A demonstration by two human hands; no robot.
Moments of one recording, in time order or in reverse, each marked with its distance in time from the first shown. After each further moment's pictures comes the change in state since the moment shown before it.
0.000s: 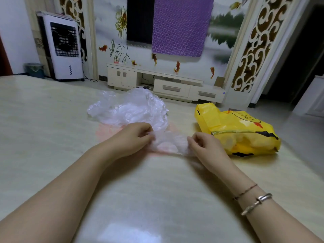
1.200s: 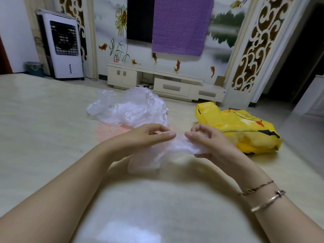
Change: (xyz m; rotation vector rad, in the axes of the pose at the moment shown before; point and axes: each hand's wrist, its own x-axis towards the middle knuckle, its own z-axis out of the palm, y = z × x) left_hand -0.010 0.031 0.002 -0.449 -0.271 -0.122; right_hand -0.005 -0.028 -0.028 0.819 -0.309 0.215
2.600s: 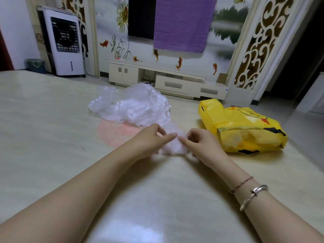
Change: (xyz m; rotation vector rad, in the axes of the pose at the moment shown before) left_hand 0.018 -0.010 0.022 0.202 0.266 -0.146; right_hand 0.029 0.038 0.010 -0.654 0.238 -0.133
